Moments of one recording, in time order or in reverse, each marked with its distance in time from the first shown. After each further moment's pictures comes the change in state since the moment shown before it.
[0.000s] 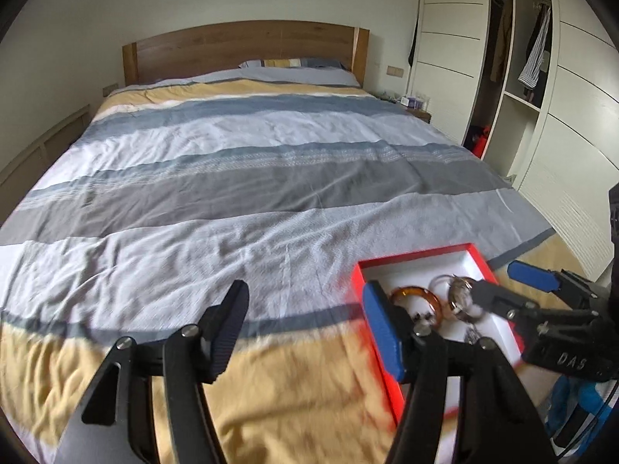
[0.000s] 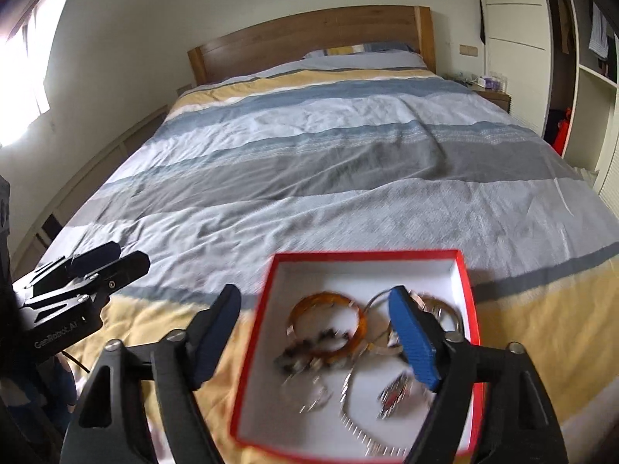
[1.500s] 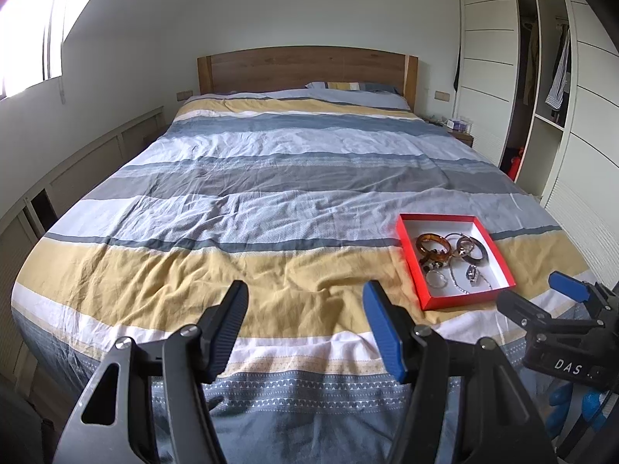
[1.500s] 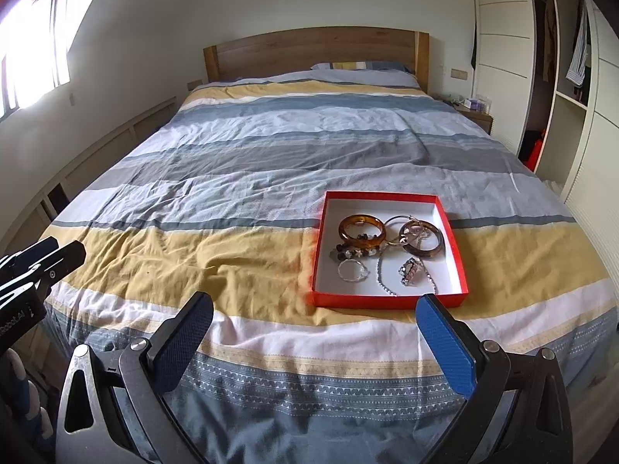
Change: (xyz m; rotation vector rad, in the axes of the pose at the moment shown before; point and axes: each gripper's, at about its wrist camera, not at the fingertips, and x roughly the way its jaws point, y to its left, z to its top) left arm -0.196 0.035 -0.107 -0.085 -0.072 0.187; right arm -0.139 0.091 -0.106 -0.059 -0.044 -0.094
